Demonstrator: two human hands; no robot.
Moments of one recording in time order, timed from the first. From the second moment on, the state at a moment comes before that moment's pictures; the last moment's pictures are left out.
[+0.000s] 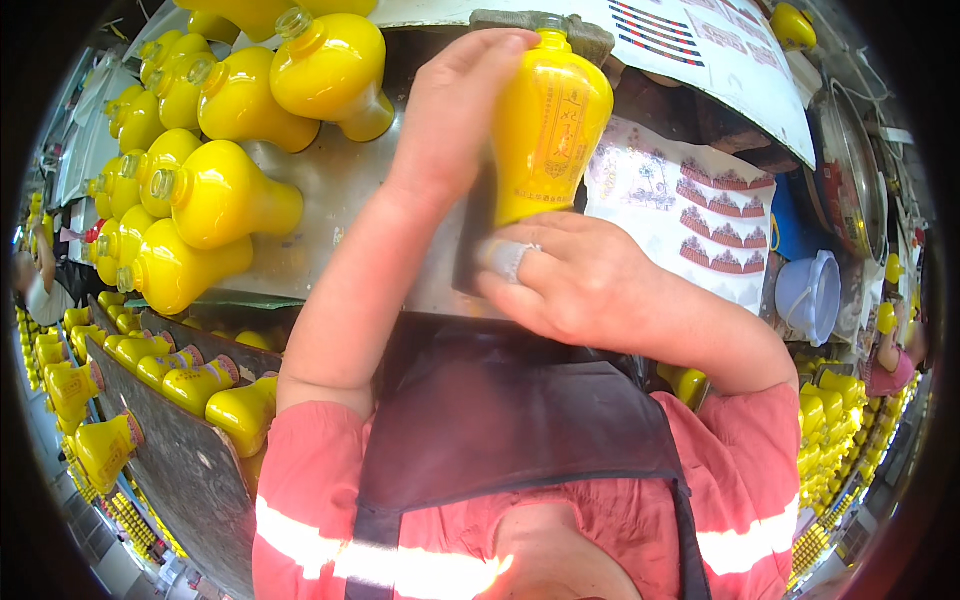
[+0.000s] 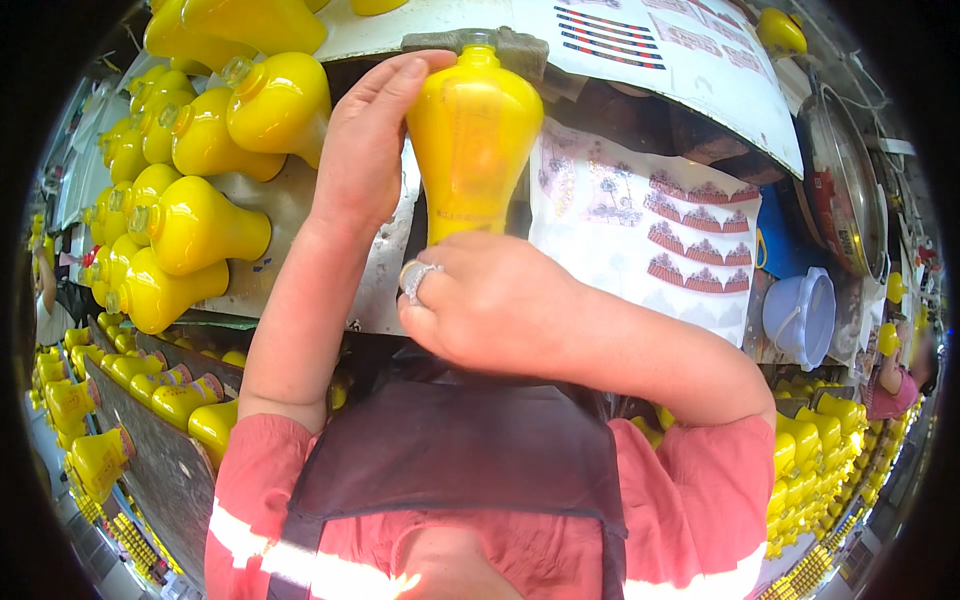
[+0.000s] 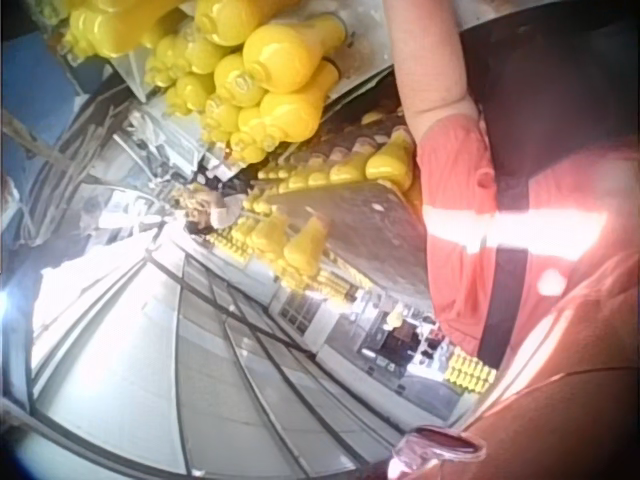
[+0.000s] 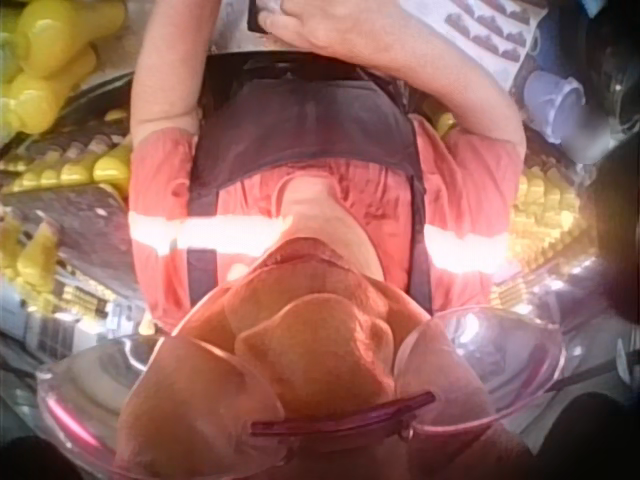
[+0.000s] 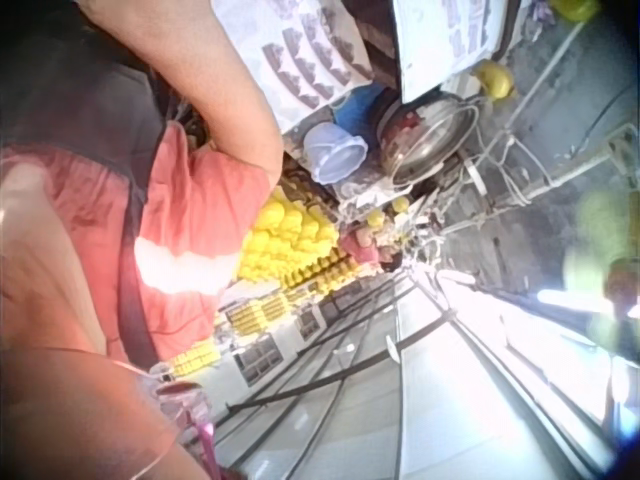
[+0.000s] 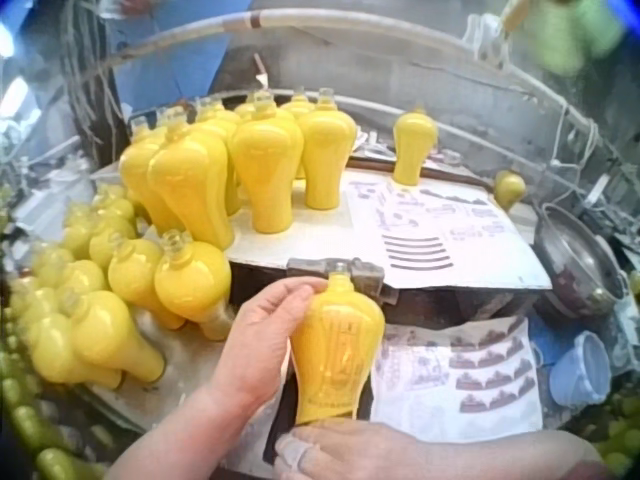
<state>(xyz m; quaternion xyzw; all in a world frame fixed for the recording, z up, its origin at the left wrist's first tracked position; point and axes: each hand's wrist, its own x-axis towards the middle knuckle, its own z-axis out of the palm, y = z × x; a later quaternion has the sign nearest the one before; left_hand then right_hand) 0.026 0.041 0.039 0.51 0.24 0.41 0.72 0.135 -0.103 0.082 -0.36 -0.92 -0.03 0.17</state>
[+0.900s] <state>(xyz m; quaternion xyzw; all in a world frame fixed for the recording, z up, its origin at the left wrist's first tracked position) 0.039 0.025 0.015 0.48 0.24 0.41 0.73 0.173 -0.119 0.023 -0.60 -0.63 -0.13 0.48</state>
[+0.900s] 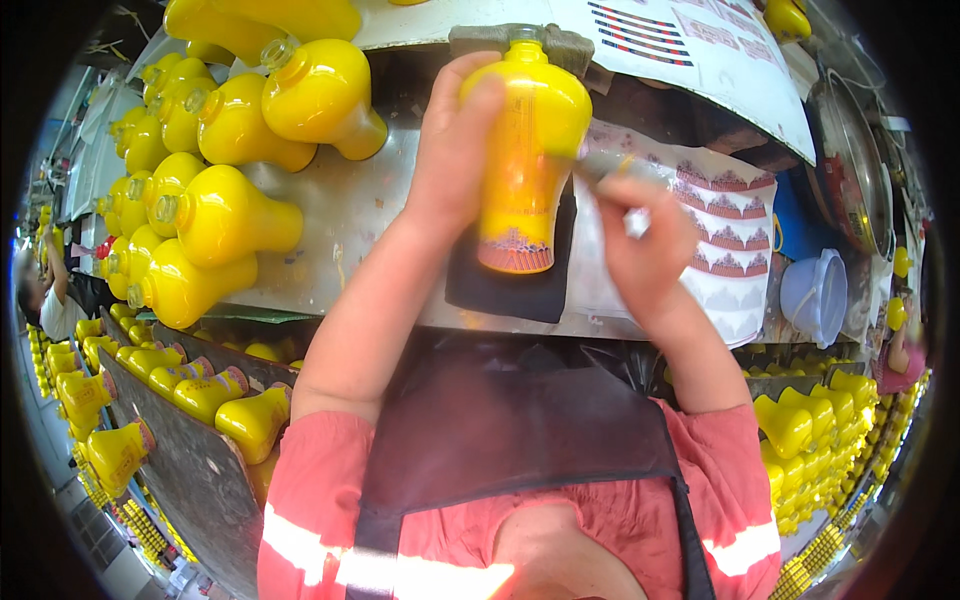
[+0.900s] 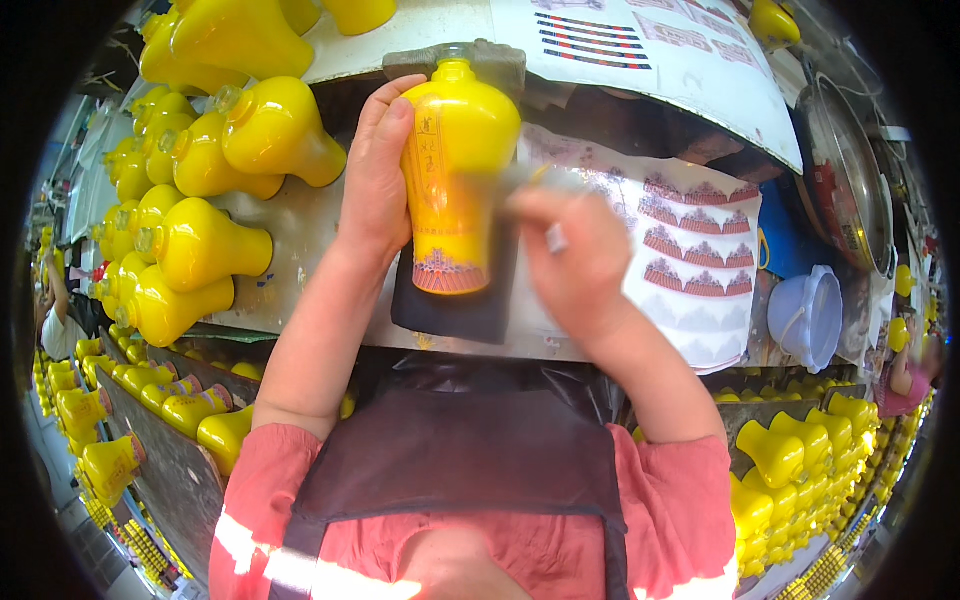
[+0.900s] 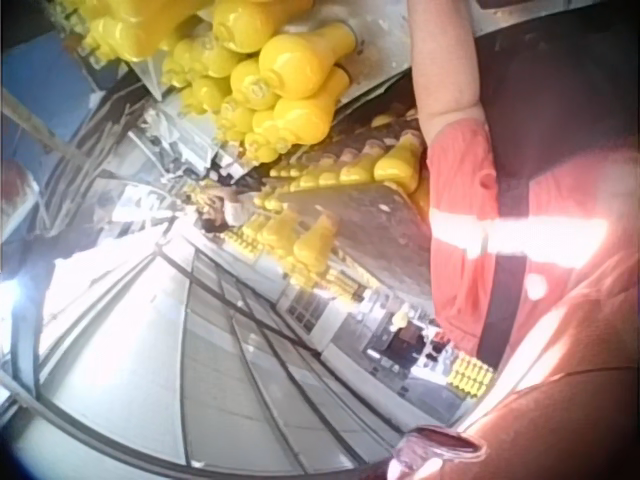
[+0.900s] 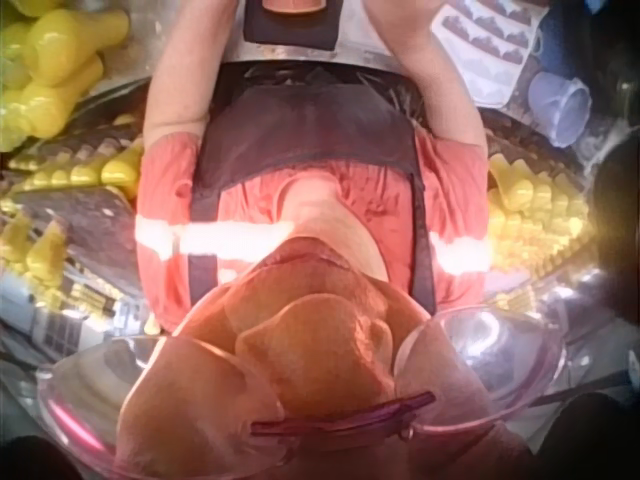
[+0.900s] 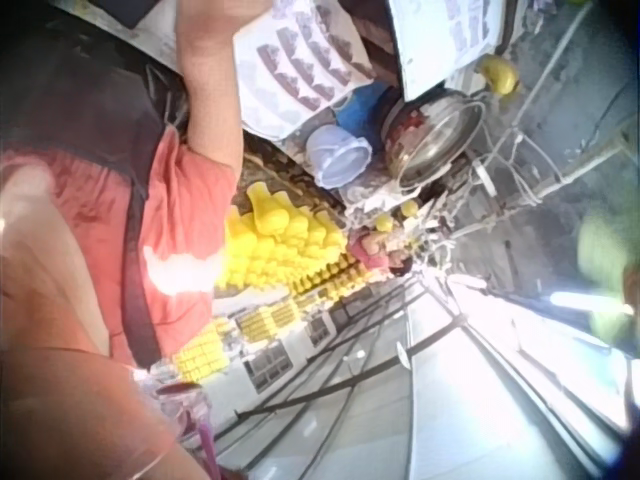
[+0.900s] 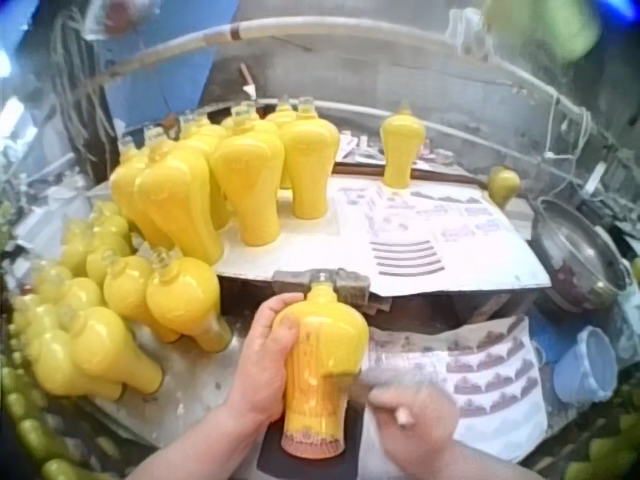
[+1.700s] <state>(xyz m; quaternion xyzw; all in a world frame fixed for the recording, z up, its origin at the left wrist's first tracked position) 0.032 0.024 0.010 0.68 0.28 0.41 0.55 0.215 -0.015 0.112 -0.59 -0.74 0.04 0.33</state>
